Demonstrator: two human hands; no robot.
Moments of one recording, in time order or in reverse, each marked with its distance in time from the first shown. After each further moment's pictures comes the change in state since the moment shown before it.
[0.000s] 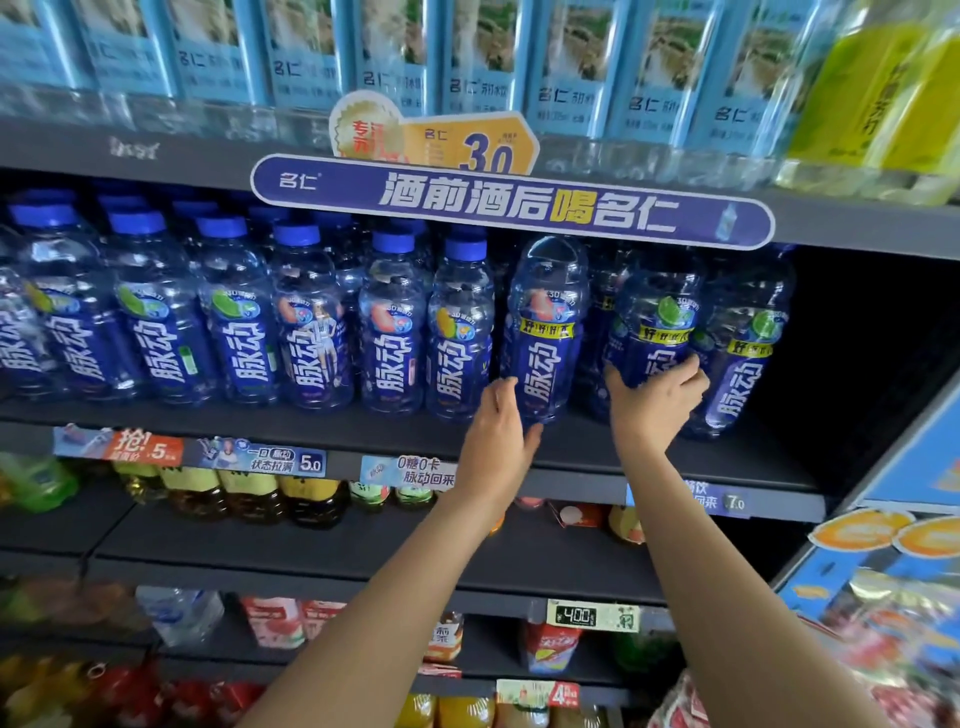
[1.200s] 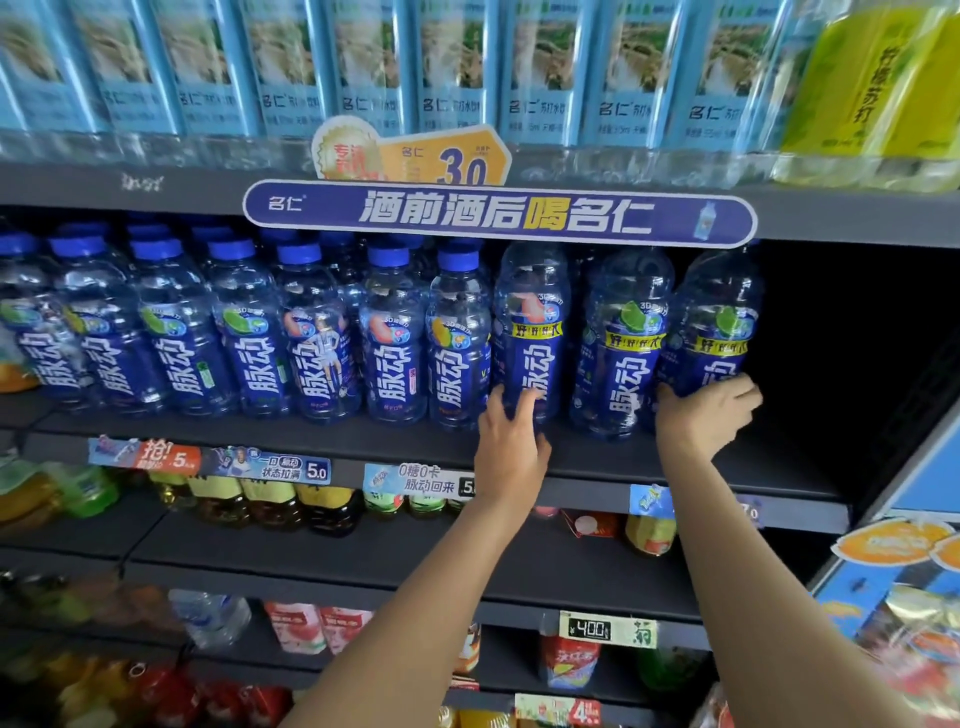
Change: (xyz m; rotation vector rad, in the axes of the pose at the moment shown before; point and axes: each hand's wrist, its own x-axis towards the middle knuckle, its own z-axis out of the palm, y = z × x) left_hand 0.004 0.011 0.023 0.088 0.026 -0.108; right_hand 0.028 0.021 -0.019 0.066 0.083 0.092
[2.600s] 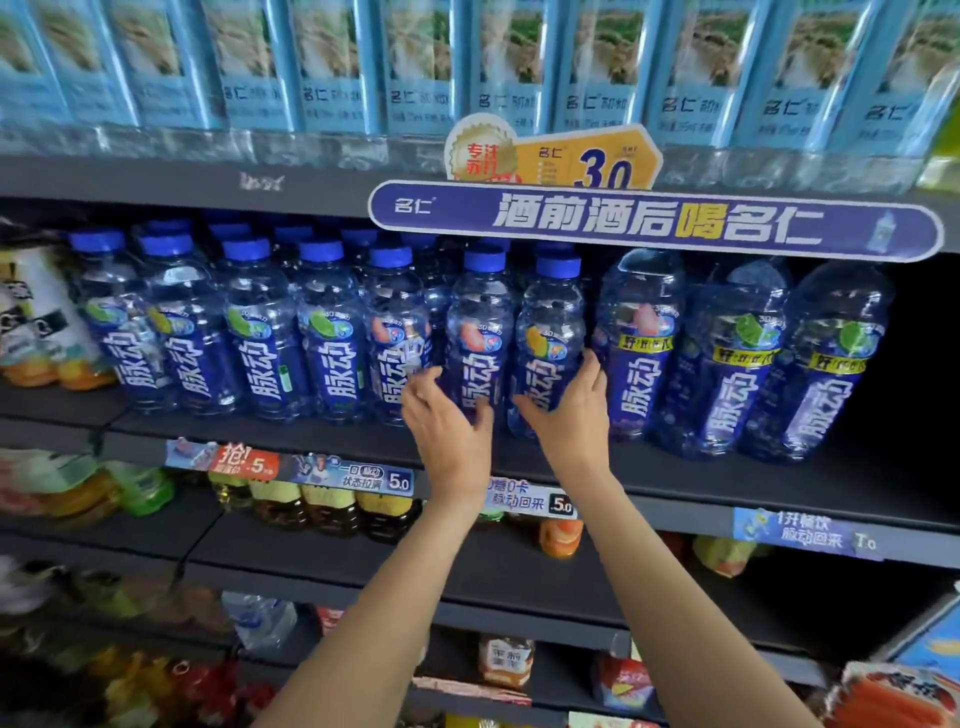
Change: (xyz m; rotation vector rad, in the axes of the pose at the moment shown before) left_hand 0.019 -0.094 -0.083 -0.252 0.456 -0.245; right_hand -0.147 -0.072 0.080 -0.004 -0.522 -0.458
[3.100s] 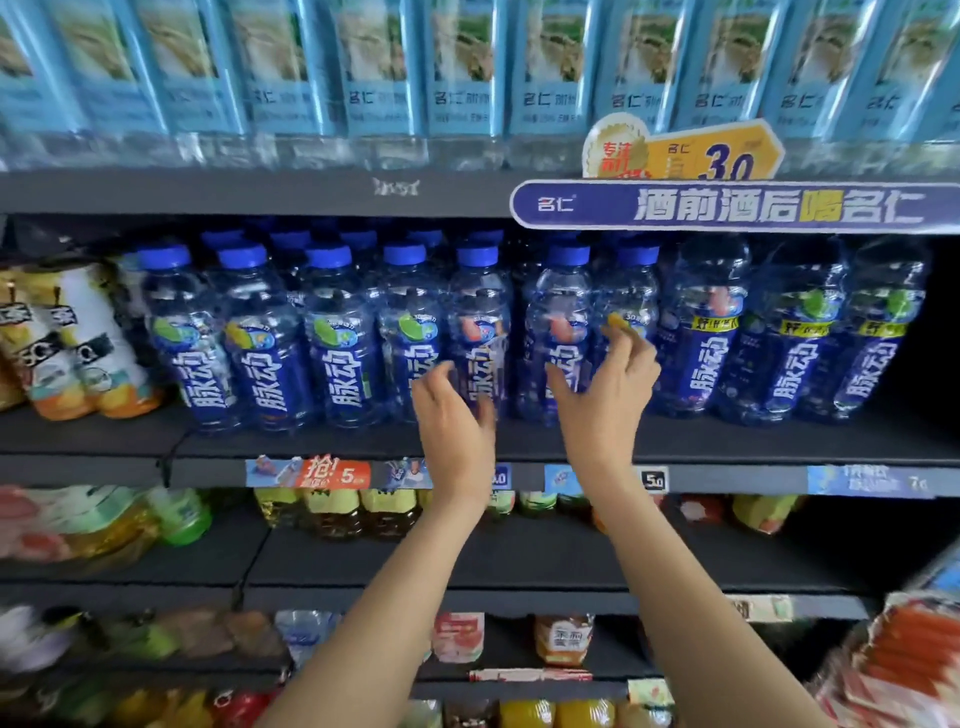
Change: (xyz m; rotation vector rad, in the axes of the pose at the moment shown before) left_hand 0.041 -0.054 -0.079 -0.034 -0.081 0.126; right_hand -0.039 -0.076 0.047 -0.095 0.411 -0.044
